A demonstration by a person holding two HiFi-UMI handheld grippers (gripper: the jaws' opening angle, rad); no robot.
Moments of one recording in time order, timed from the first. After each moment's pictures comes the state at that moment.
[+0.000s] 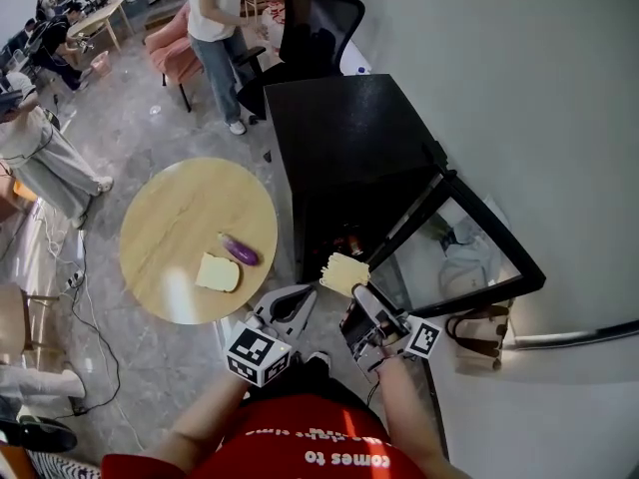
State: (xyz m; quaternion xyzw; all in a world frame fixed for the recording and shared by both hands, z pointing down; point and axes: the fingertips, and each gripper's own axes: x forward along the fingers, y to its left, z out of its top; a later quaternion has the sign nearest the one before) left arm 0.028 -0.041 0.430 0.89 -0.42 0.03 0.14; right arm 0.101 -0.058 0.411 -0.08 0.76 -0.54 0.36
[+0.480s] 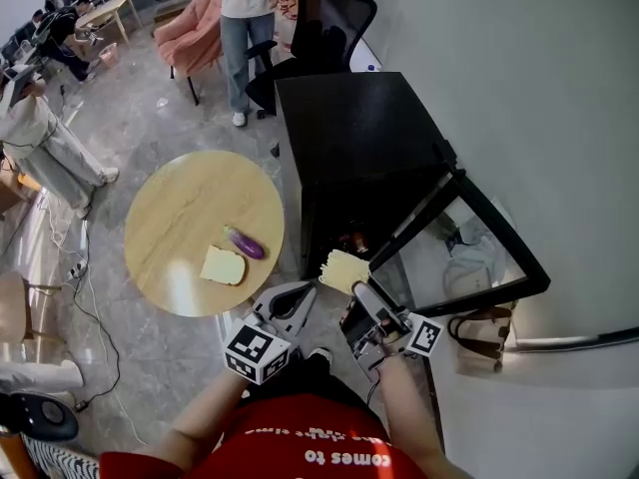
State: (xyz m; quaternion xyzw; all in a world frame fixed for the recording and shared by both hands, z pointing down) left arm 0.018 -0.036 0.430 0.89 -0.44 0.03 0.15; right arm 0.091 -0.053 0.407 -0.07 0.76 -0.54 0.35
